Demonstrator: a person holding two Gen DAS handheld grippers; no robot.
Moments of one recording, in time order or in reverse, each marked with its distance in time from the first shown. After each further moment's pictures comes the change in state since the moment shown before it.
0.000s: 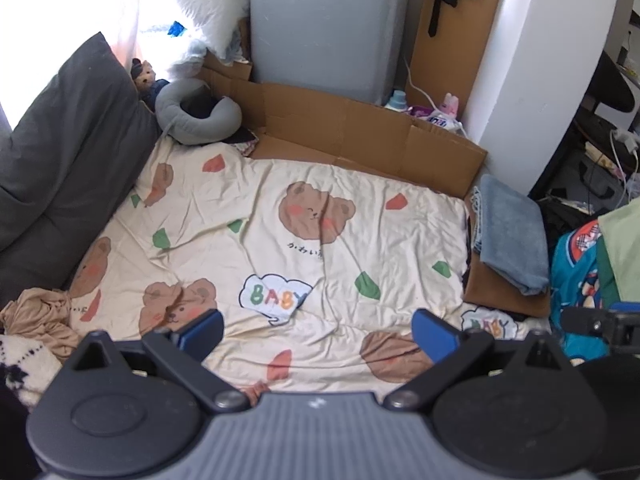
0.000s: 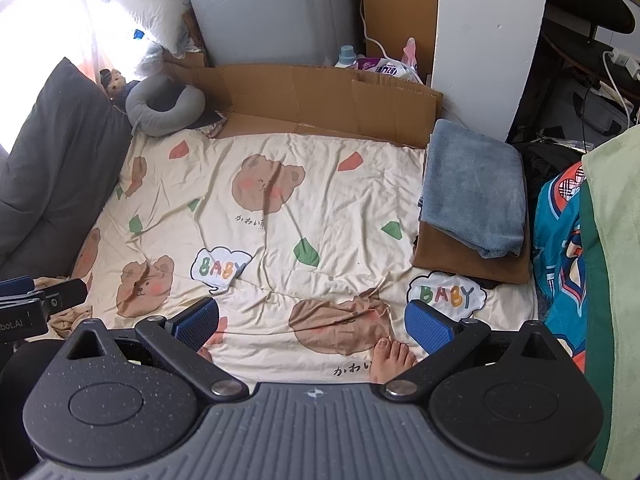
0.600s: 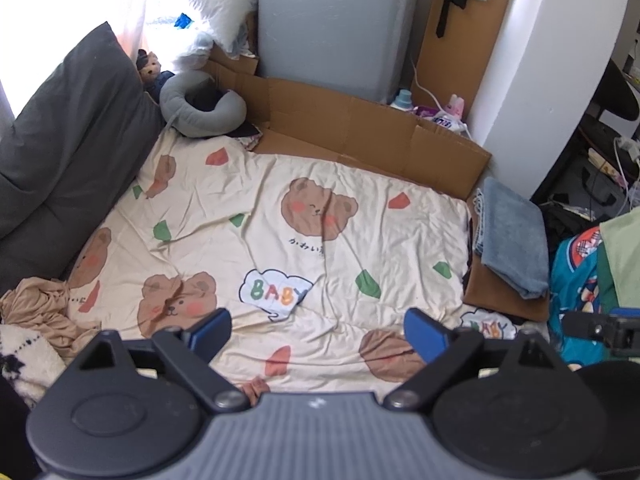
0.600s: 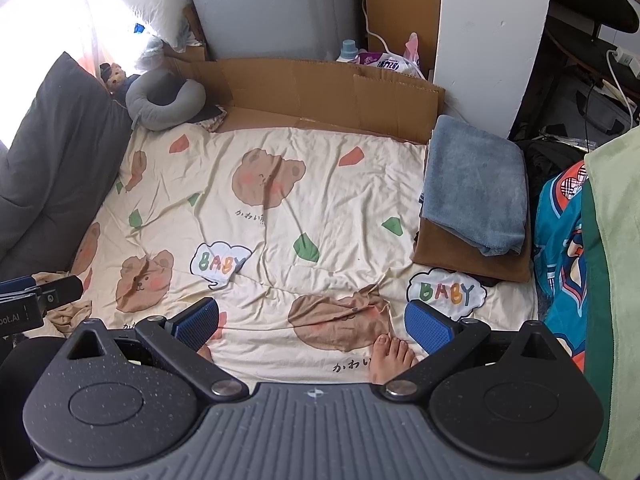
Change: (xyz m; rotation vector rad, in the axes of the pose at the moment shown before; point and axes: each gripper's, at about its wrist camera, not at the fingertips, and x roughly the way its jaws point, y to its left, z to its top) left arm 0.003 0.004 0.000 -0.030 0.014 0.002; right arm 0.003 -0.002 0.003 -0.005 0.021 0.002
